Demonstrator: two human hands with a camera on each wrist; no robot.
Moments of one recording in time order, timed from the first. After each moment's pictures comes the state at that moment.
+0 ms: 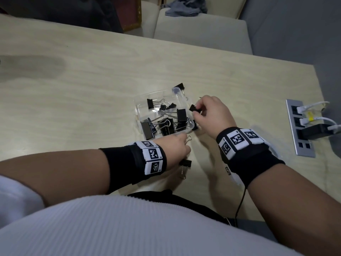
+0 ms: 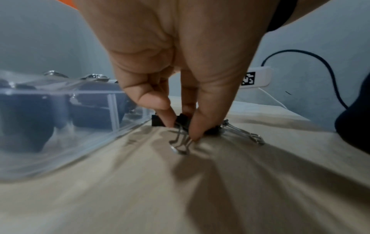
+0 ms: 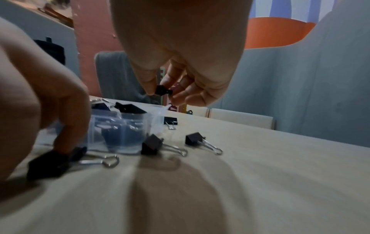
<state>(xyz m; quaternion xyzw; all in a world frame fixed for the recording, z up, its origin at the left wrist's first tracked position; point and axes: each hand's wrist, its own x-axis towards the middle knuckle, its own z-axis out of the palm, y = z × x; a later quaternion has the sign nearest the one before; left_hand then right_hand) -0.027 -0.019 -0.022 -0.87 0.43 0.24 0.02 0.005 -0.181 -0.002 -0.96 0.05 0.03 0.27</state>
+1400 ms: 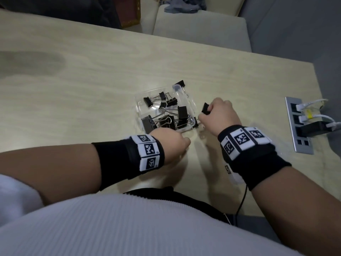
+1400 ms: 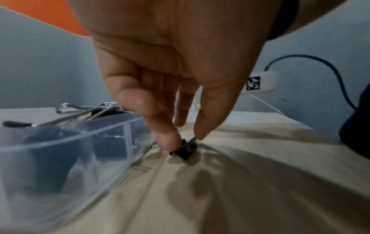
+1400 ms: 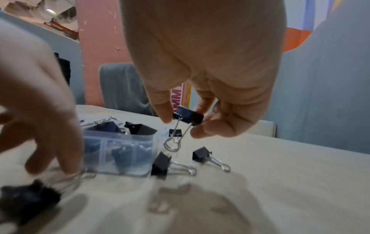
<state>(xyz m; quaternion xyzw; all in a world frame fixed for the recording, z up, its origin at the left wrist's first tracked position) -0.024 -0.016 0.002 -0.87 0.42 0.24 0.10 -0.003 -0.175 0.014 -0.95 0.21 0.12 0.21</state>
